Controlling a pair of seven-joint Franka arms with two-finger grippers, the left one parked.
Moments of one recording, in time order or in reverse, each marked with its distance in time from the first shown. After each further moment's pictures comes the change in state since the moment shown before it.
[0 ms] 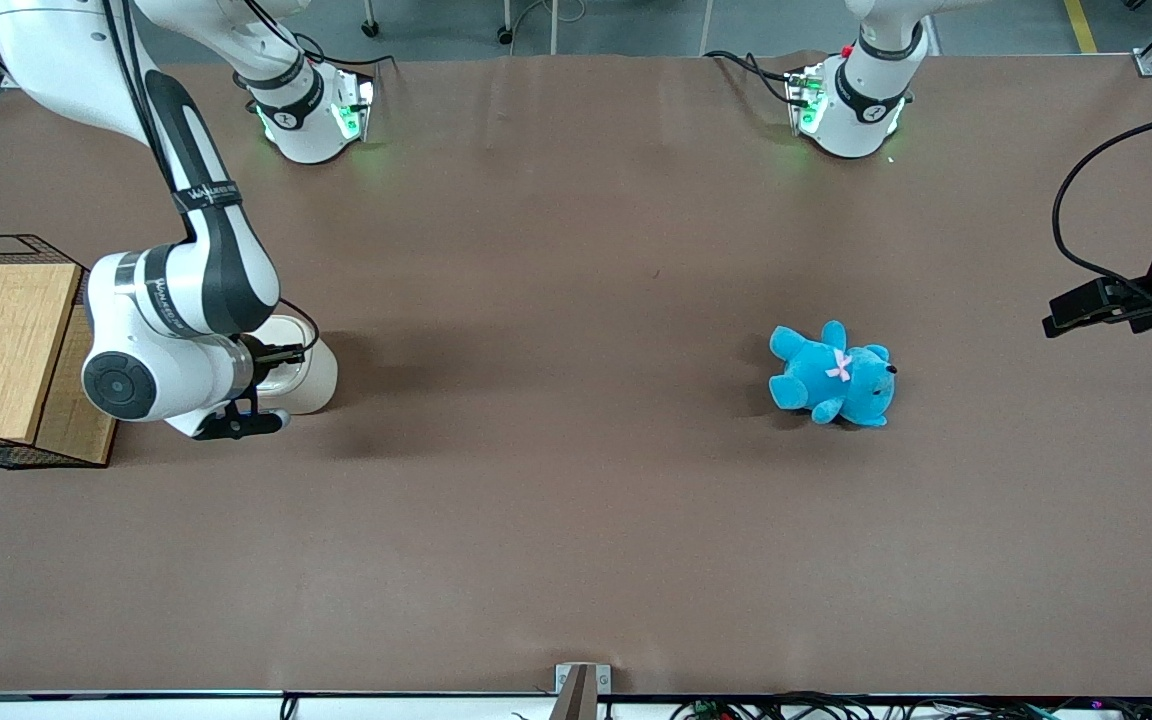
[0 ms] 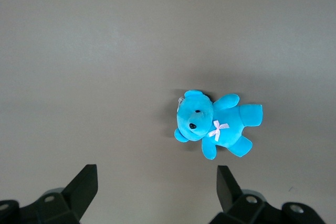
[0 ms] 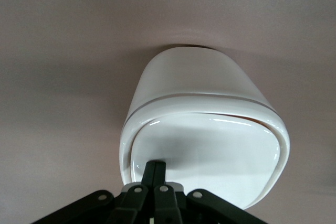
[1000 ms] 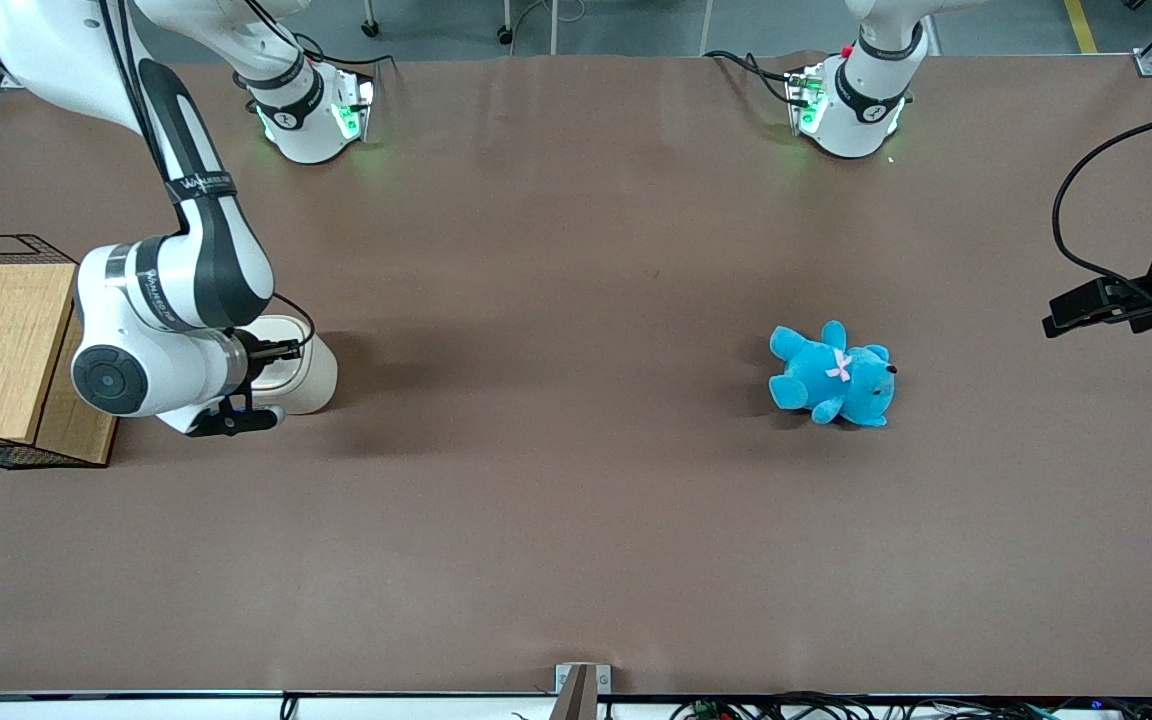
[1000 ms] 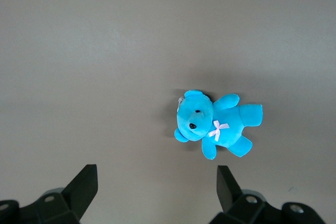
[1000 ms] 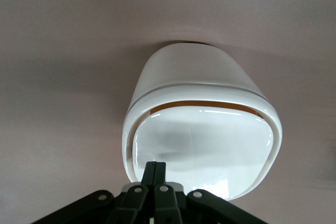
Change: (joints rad) arm 0.000 -0.019 0.001 -0.002 -0.003 -0.011 0.000
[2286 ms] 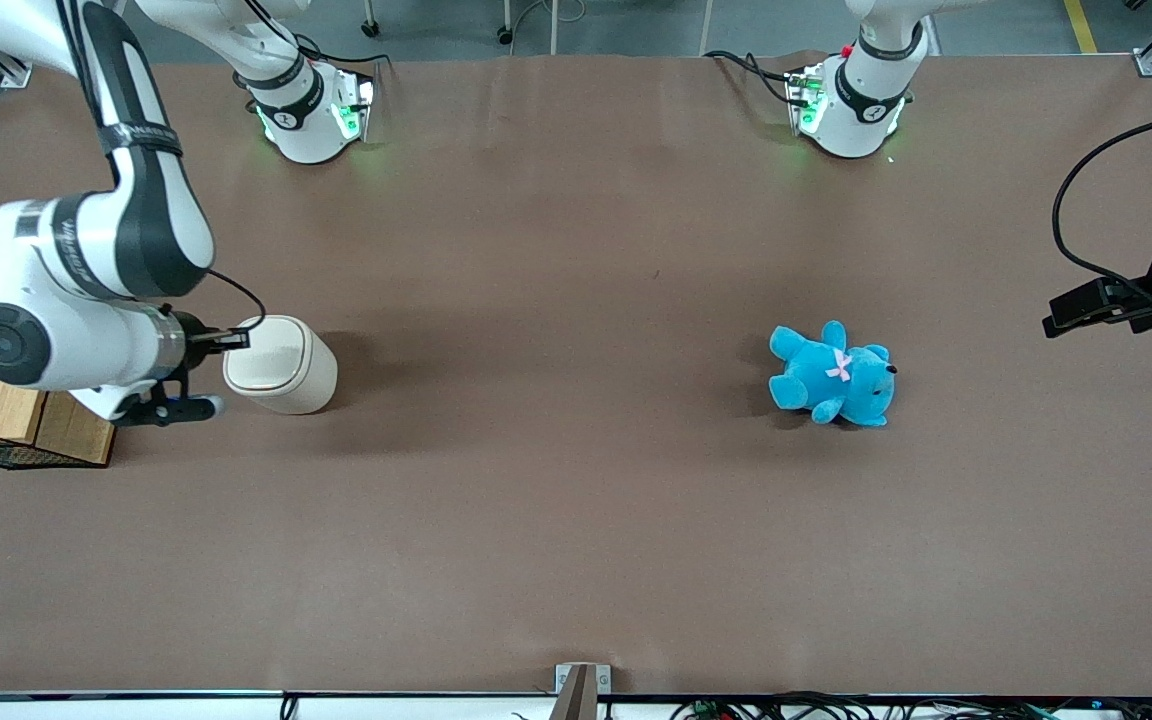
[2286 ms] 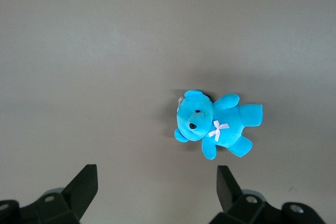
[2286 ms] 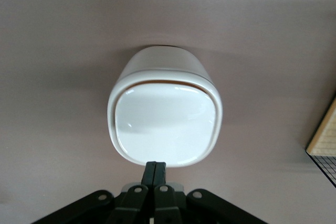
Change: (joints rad) arm -0.031 -0.071 -0.003 0.054 -0.038 -0.073 0.000
